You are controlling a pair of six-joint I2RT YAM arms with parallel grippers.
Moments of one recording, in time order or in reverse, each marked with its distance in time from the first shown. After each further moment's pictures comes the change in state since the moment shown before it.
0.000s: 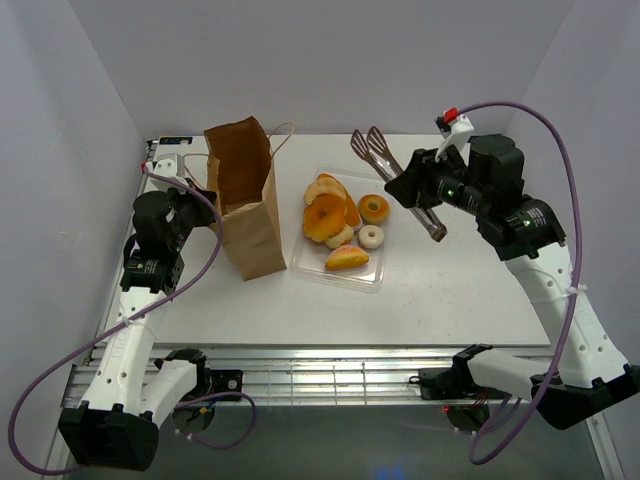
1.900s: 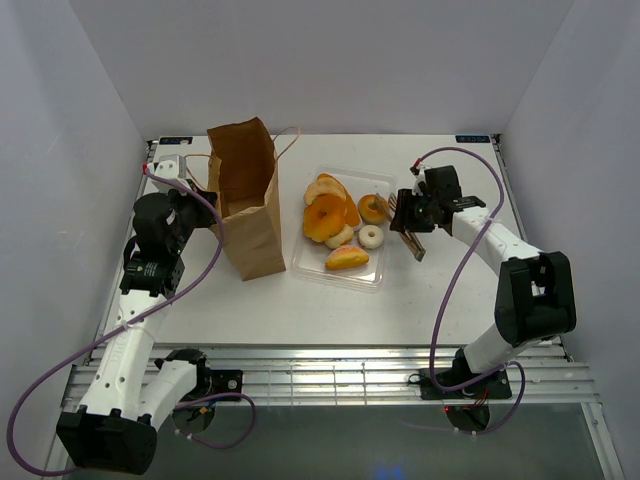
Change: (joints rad) left arm -0.018 -0.019 0.000 -0.010 -0.016 0.015; right arm -0.220 0.411 -0.459 0.288 0.050 -0.049
